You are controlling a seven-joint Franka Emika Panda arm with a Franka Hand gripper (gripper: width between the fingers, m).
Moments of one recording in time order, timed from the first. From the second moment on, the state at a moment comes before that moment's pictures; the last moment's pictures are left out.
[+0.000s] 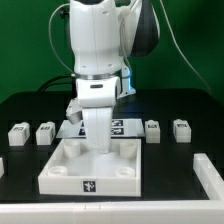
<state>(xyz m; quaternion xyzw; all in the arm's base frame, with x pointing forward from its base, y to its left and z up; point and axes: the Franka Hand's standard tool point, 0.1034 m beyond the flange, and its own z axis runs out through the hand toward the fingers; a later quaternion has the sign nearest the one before) 0.448 -0.009 0.005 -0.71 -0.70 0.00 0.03</state>
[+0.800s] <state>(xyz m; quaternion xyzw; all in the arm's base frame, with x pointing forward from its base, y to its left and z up) 0.501 0.074 0.005 -0.73 -0.68 0.03 0.06</state>
